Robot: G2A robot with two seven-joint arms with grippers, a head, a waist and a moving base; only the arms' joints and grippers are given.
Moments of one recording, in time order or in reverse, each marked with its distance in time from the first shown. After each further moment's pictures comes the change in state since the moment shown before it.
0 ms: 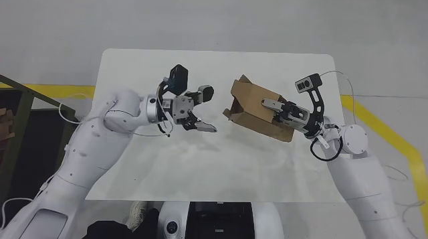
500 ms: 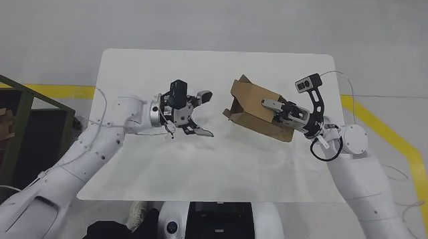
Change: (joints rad) left arm -0.152 0.096 0.296 0.187 0.728 0.000 0.884; right arm 0.000 0.000 0.000 0.000 0.000 0.000 0.000
